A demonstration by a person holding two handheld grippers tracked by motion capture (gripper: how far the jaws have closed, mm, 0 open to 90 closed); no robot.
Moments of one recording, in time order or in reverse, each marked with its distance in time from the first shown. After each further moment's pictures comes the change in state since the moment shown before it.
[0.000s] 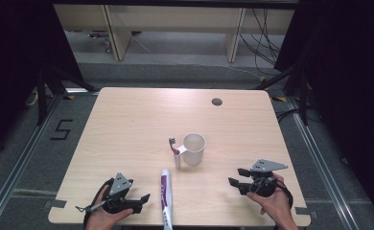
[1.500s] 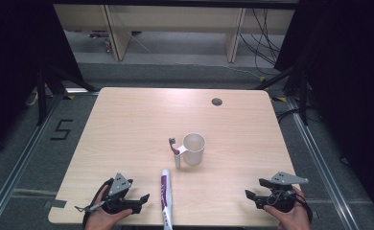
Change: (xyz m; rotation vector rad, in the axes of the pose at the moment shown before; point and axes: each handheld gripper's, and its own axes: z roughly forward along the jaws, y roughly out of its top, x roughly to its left) left arm 0.001 -0.001 -0.001 -0.005 -0.008 0.004; right arm -0.014 -0.040 -0.035 0.015 -0.091 0.033
